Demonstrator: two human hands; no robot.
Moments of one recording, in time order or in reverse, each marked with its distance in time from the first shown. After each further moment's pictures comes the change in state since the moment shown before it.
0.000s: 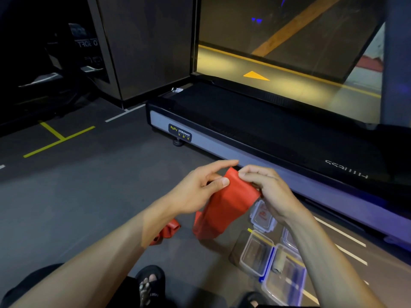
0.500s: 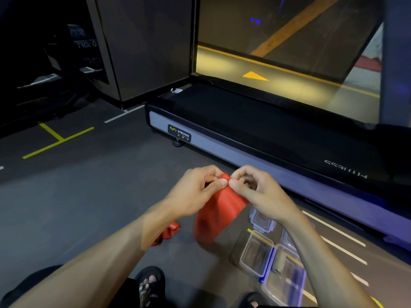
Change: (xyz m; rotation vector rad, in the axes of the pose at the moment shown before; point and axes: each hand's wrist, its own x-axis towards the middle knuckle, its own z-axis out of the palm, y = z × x) left_hand -0.002 -0.003 -0.001 0.272 0.137 0.027; right_hand -0.005 0.004 0.002 -0.311 -0.052 -0.151
